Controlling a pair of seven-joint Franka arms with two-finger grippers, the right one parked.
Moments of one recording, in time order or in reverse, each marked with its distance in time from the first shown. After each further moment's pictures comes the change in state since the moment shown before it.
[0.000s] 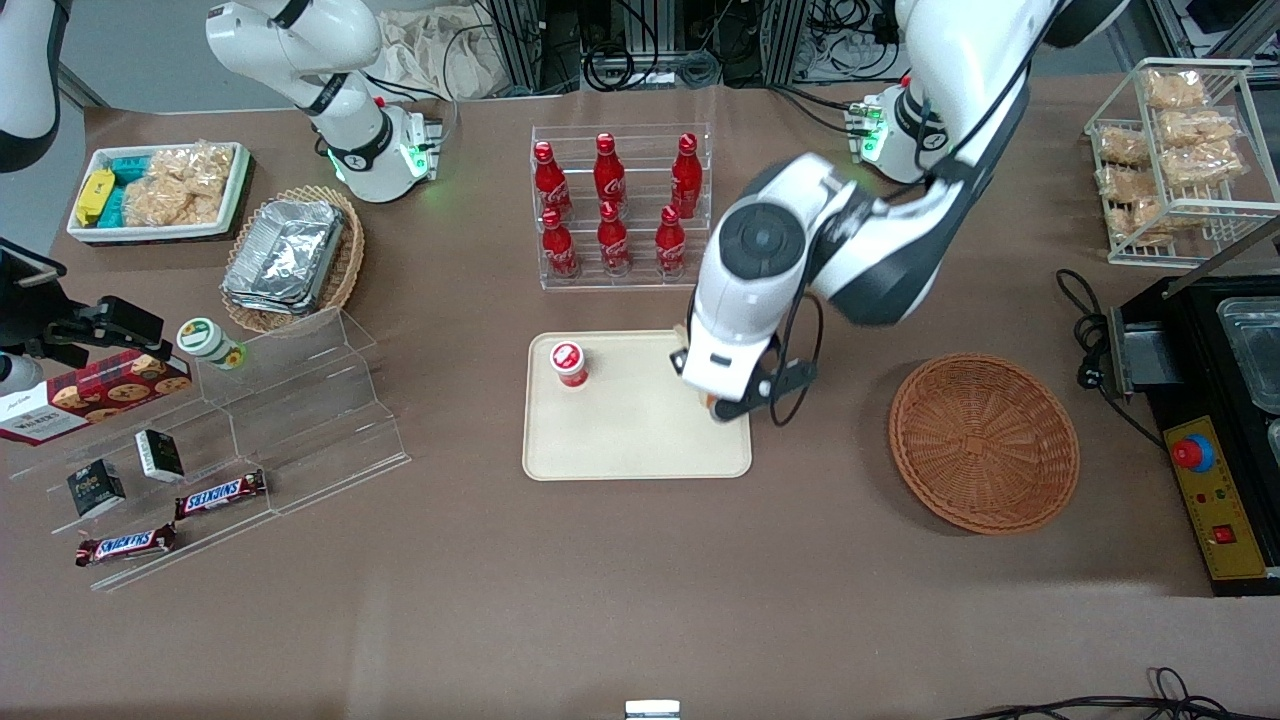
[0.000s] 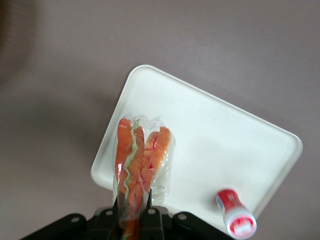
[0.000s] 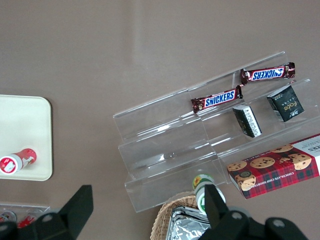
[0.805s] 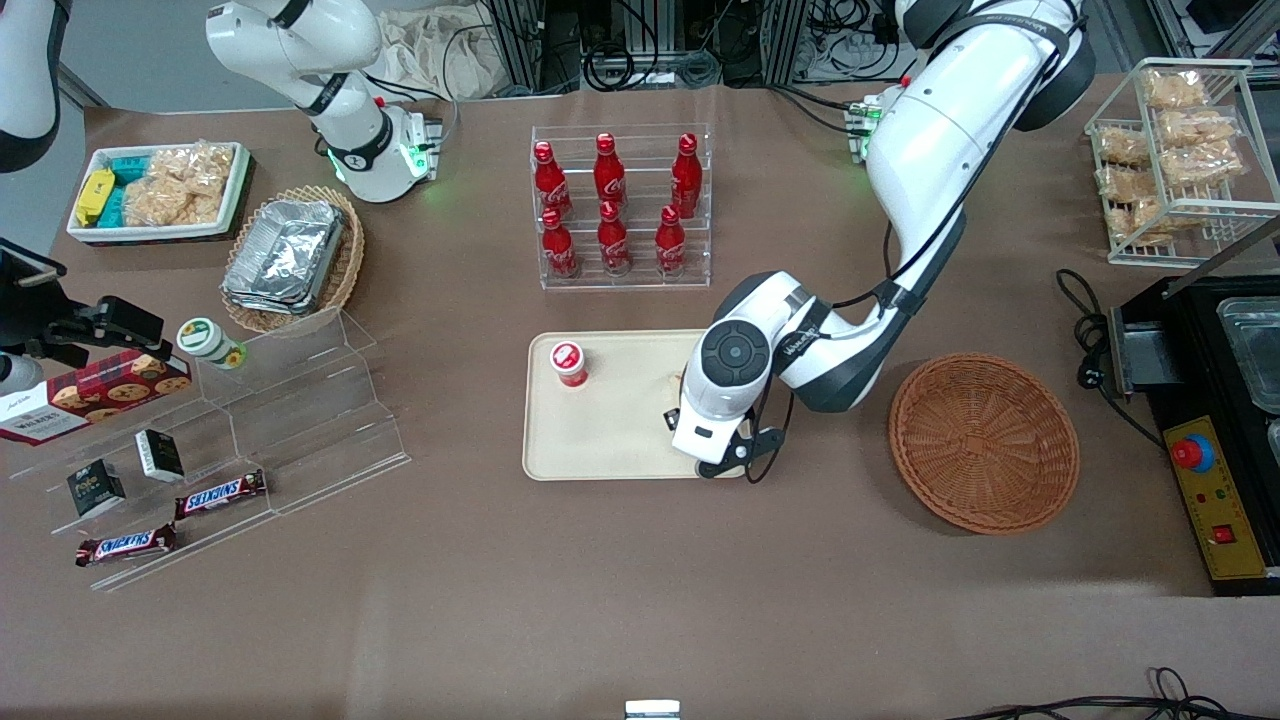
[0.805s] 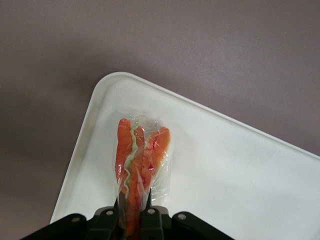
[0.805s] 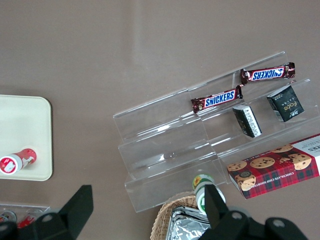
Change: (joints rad) arm 0.000 0.215 0.002 0.003 0.090 0.174 0.000
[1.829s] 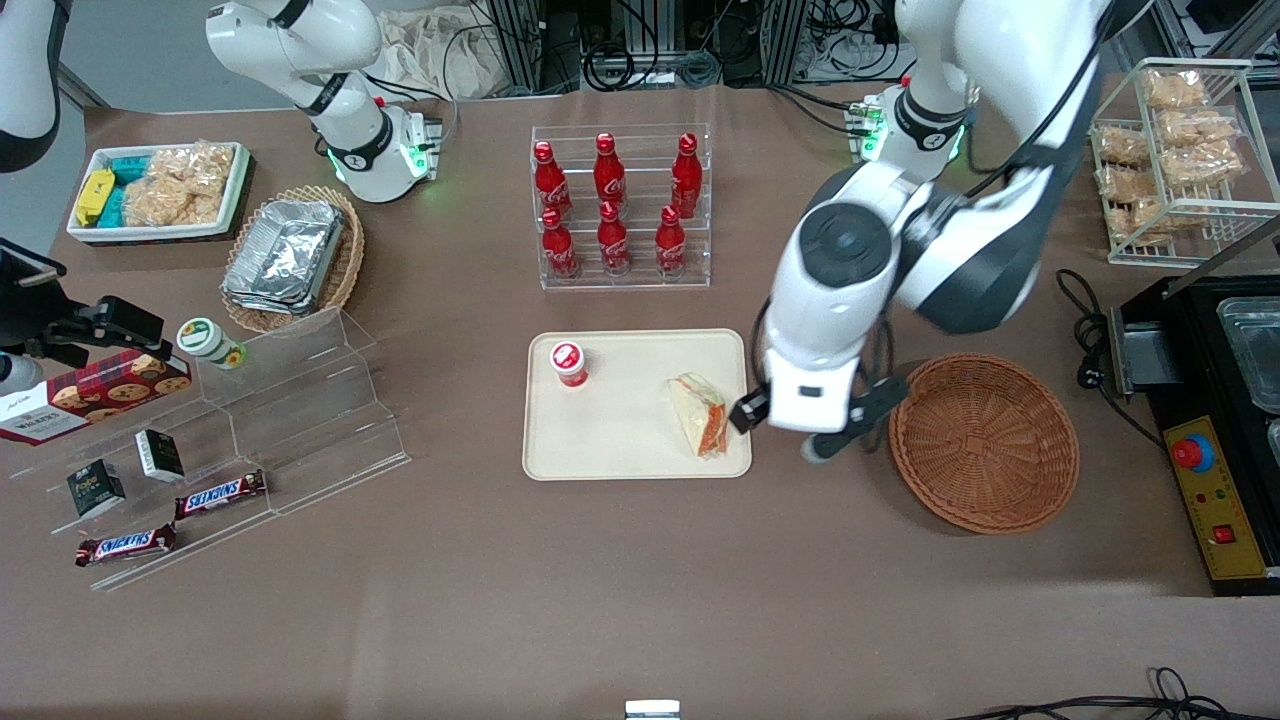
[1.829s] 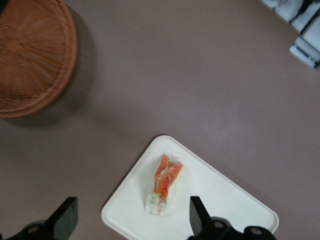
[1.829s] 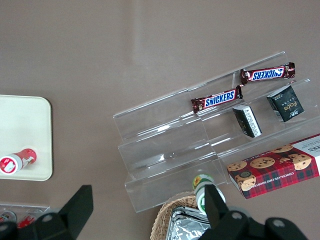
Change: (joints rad) arm 0.123 -0.344 0.000 0.064 0.007 -0.288 -0.117
